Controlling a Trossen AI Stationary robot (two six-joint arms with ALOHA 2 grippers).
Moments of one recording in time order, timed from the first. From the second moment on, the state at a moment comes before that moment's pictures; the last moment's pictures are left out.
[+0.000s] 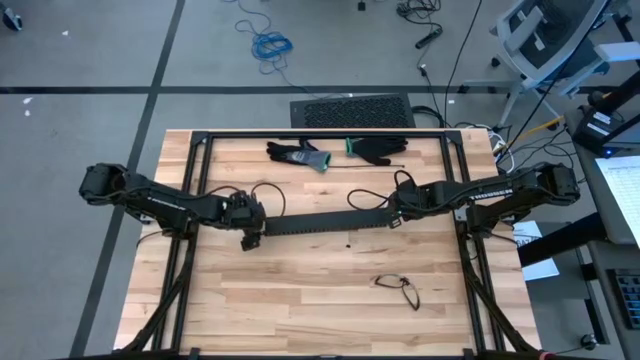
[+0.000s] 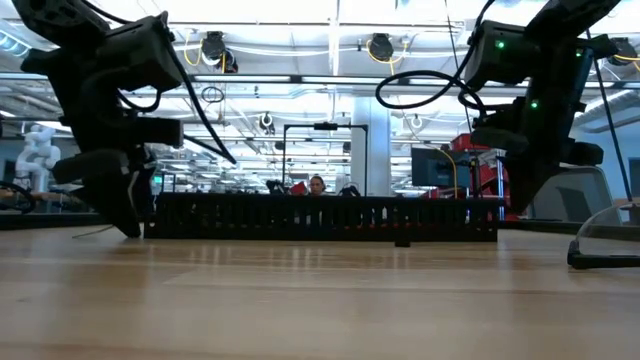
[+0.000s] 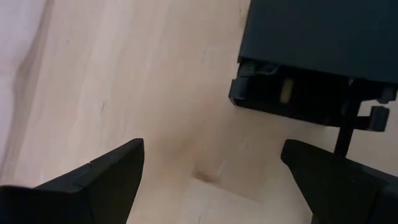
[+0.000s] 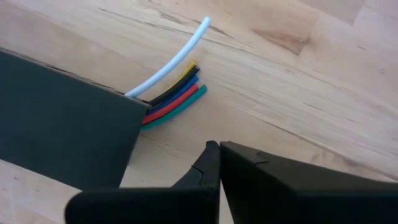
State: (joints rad) left arm -0.07 1.27 0.47 -0.45 -0.25 -0.28; right arm -0.06 1.25 0.63 -0.73 0.26 1.07
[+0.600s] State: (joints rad) left arm -0.07 1.27 0.47 -0.34 -0.28 -0.20; right arm -0.06 1.25 0.63 -0.72 0.29 1.09
